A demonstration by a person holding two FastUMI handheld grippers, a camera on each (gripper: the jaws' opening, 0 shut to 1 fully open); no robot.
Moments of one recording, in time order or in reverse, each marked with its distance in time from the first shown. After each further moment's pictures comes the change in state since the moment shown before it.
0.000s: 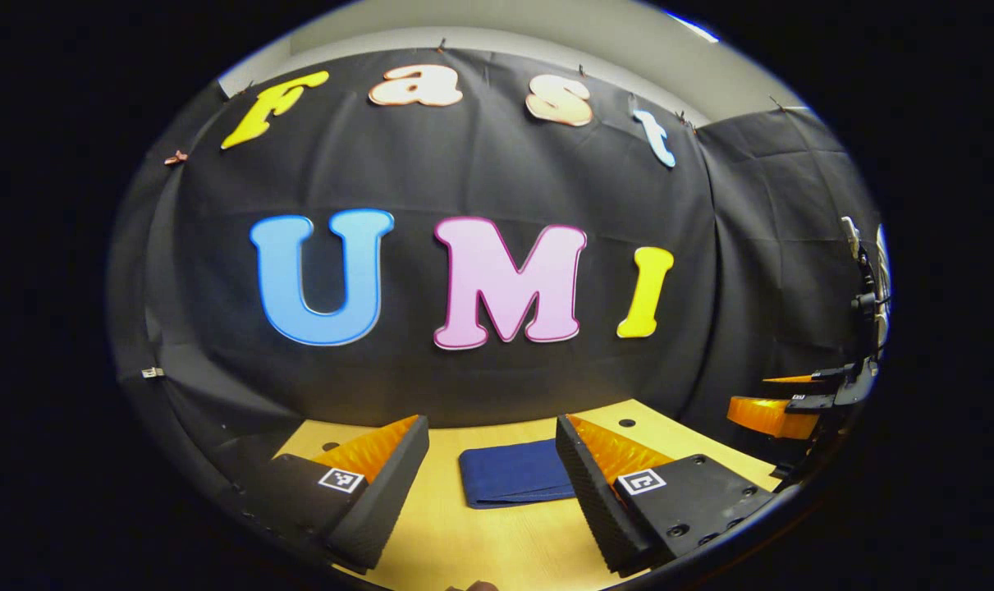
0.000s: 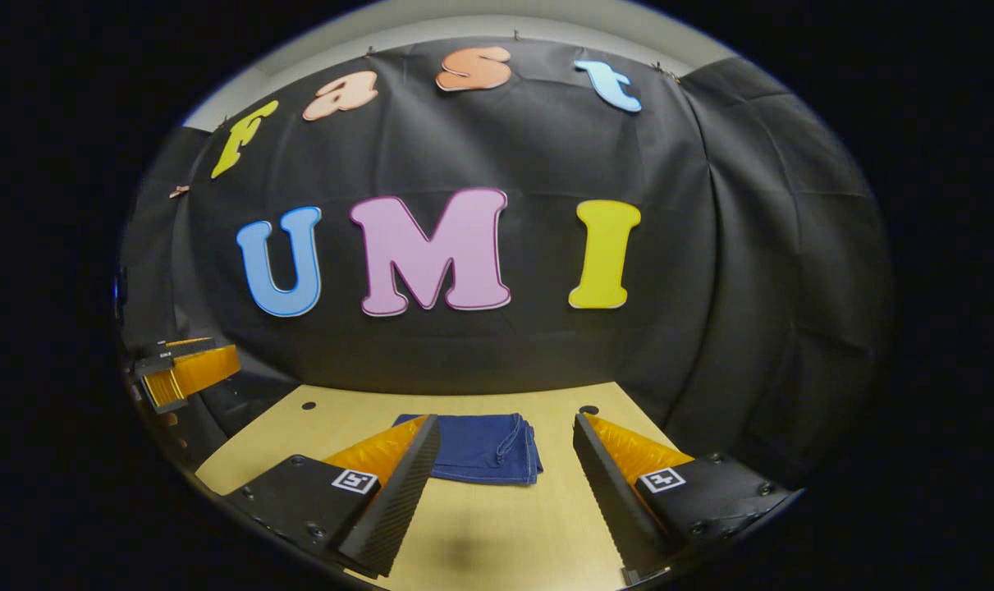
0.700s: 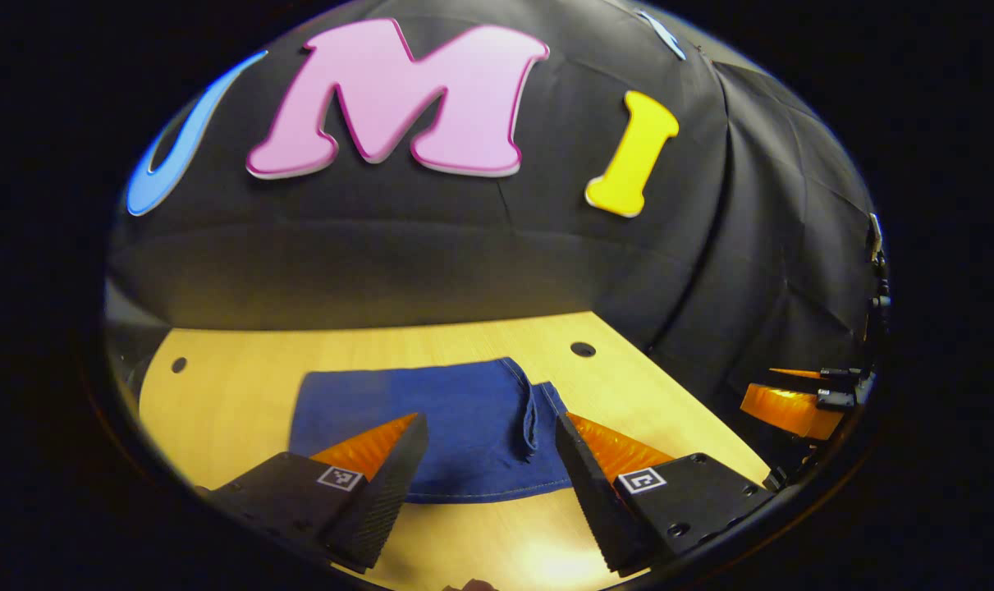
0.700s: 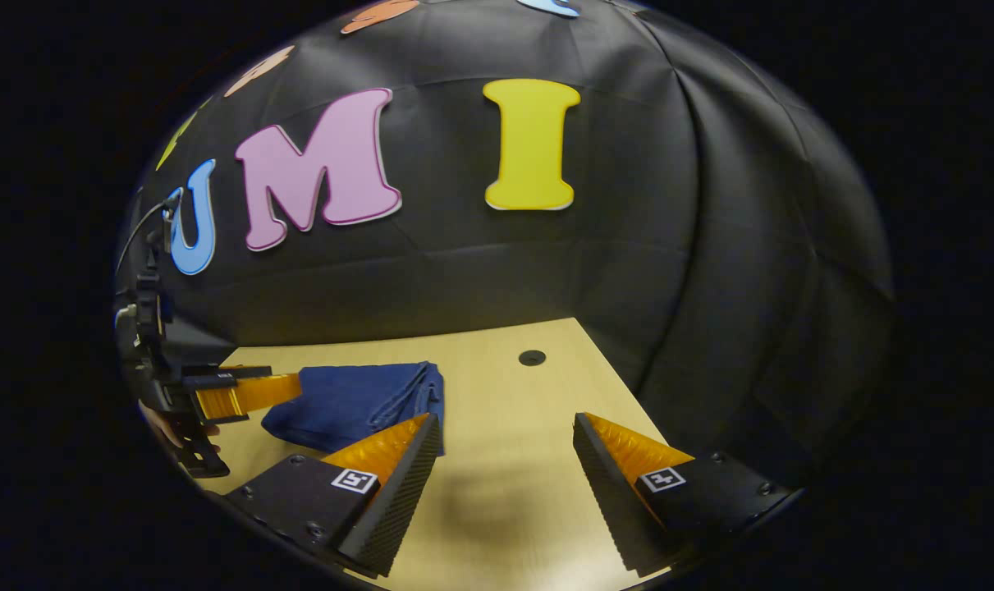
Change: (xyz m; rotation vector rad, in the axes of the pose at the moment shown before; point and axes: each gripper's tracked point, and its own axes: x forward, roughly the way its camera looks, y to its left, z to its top) left arm 0.236 -0.152 -0.175 -0.087 0.380 -0.171; right arm 0.159 -0.157 -0.122 0.049 0.240 -0.046
